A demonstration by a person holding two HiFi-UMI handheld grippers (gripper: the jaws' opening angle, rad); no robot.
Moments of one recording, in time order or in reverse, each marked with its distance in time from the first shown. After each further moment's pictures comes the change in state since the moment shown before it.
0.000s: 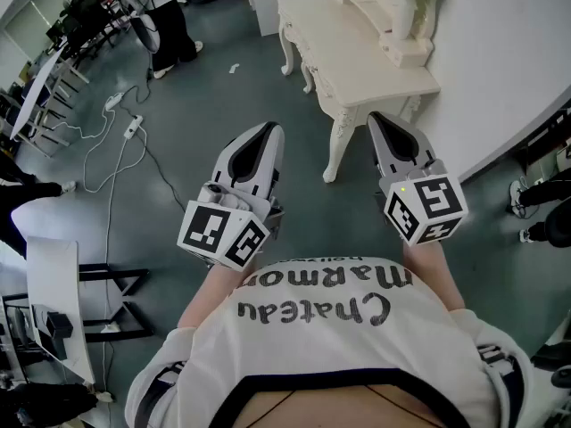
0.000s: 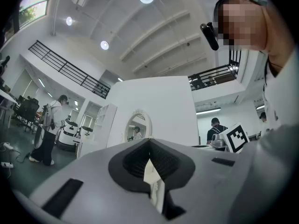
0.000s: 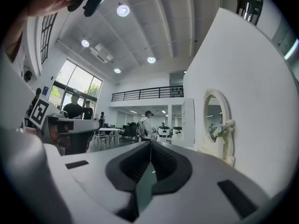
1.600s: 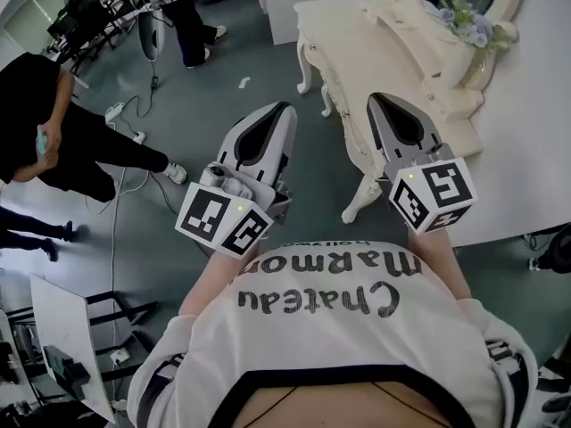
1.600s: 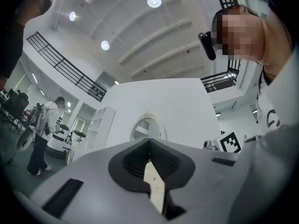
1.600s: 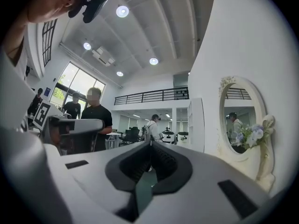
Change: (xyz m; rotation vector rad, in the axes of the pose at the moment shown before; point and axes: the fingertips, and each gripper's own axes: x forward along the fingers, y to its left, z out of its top) left arm 0.212 0.227 -0.005 -0.001 -0.084 -0.083; right arm 0.312 -0.087 0.006 0.000 -0.073 0.069
